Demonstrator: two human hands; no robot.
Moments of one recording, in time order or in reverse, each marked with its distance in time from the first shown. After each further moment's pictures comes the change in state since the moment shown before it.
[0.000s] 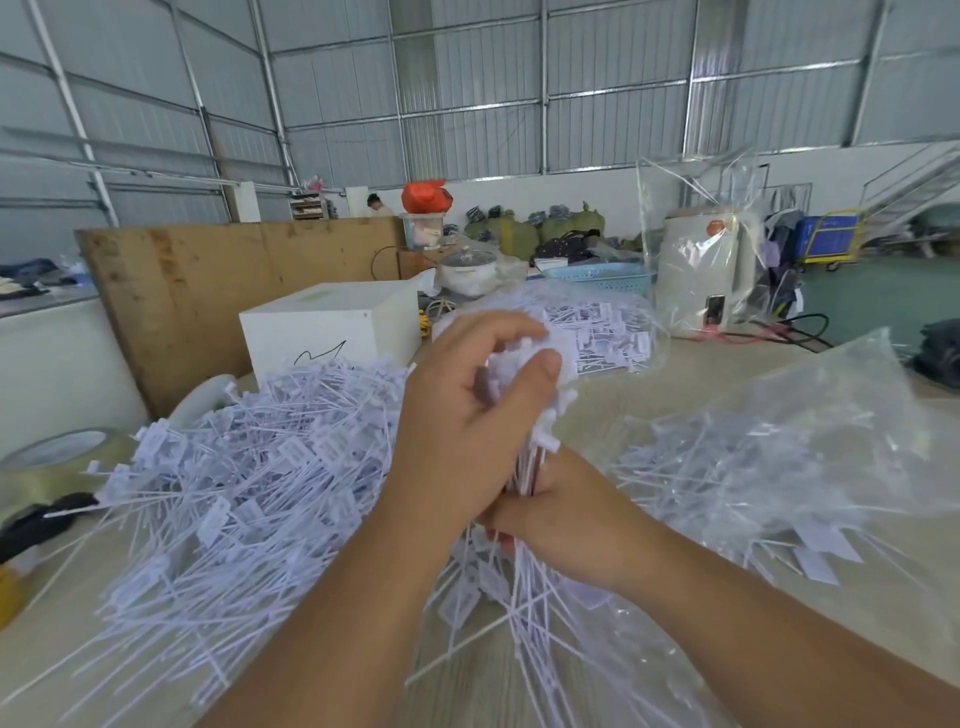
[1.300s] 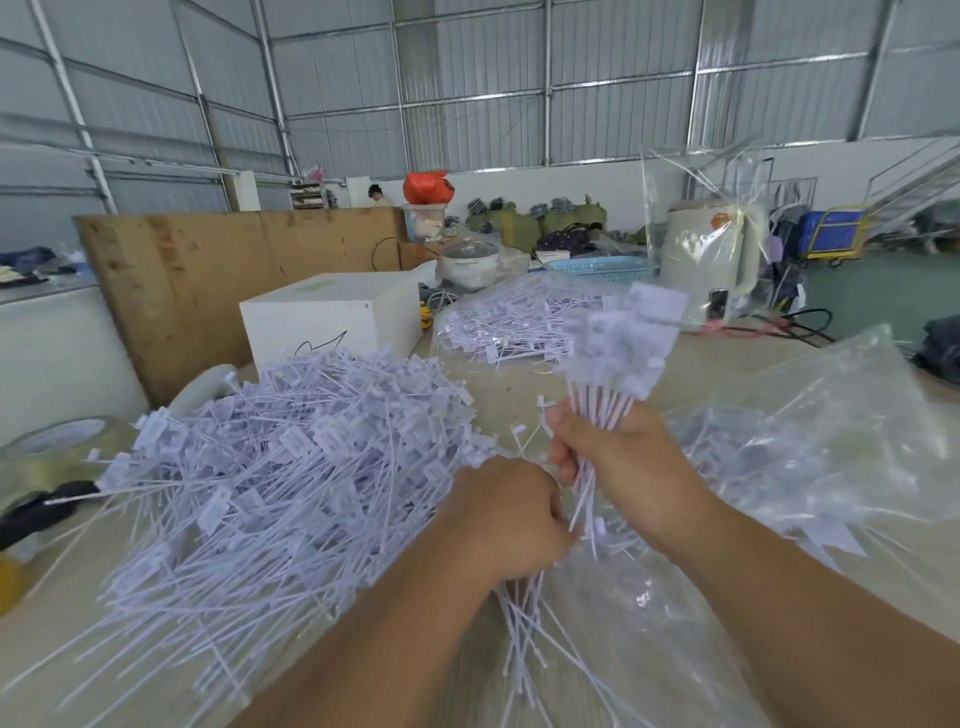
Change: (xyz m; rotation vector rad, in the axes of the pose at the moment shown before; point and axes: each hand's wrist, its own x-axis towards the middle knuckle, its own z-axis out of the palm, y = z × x) left_hand -0.030 -0.049 0.028 0.844 -0.821 -0.330; right_hand 0.003 0.015 -0.038 0.151 0.404 0.055
